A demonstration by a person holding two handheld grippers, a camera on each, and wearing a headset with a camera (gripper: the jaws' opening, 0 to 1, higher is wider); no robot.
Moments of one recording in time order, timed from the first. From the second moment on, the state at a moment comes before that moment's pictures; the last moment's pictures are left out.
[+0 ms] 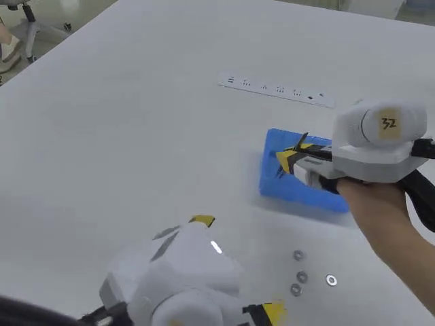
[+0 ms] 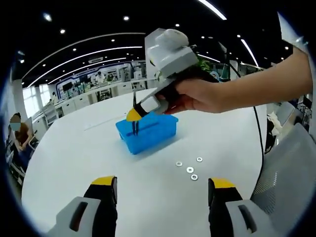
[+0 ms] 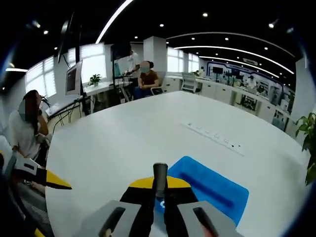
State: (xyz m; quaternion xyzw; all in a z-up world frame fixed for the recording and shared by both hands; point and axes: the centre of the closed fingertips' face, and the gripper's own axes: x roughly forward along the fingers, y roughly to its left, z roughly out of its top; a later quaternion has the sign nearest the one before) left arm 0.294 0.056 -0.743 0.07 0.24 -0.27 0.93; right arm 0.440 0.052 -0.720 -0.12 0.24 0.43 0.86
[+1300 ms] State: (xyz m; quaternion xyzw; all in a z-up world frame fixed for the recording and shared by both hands) left arm 0.302 -0.012 -0.656 0.11 0.16 -0.54 0.82; right arm 0.311 0.026 -0.710 -0.09 0.24 0.47 0.84
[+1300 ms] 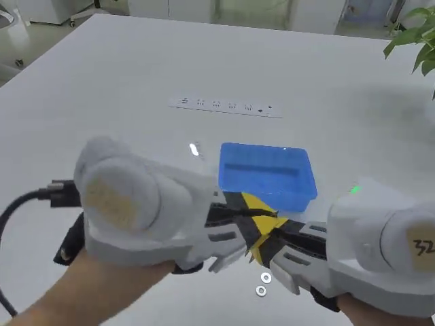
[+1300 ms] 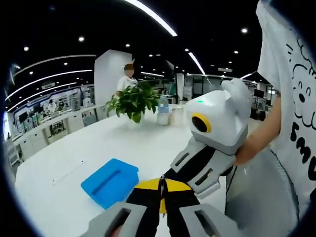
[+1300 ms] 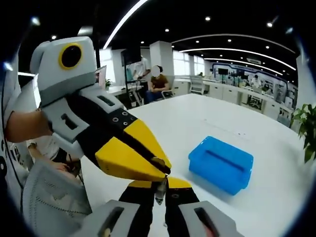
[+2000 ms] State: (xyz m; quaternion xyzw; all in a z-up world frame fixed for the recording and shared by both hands) left arm 0.282 -0.011 -0.647 -0.06 0.19 -0.59 0.79; right arm 0.290 0.022 -0.710 -0.11 0.25 0.49 0.83
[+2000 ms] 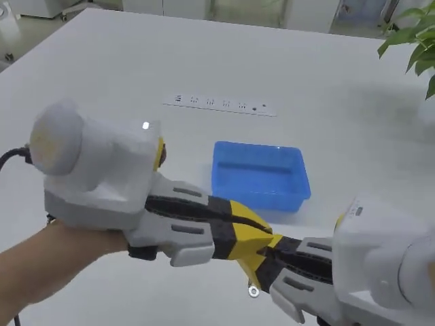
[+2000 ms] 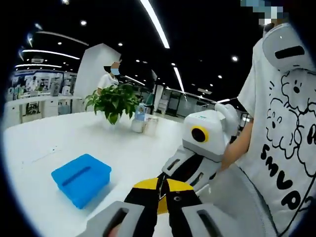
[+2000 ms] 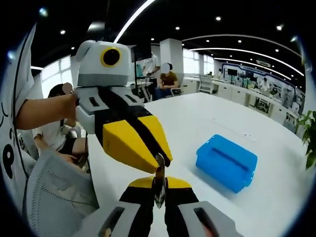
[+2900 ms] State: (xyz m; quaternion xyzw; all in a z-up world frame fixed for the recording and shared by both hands) left arm 0.290 0.076 -0.733 0.01 0.24 -0.22 0.95; right arm 0.344 -0.006 -0.767 -0.05 0.30 0.41 0.86
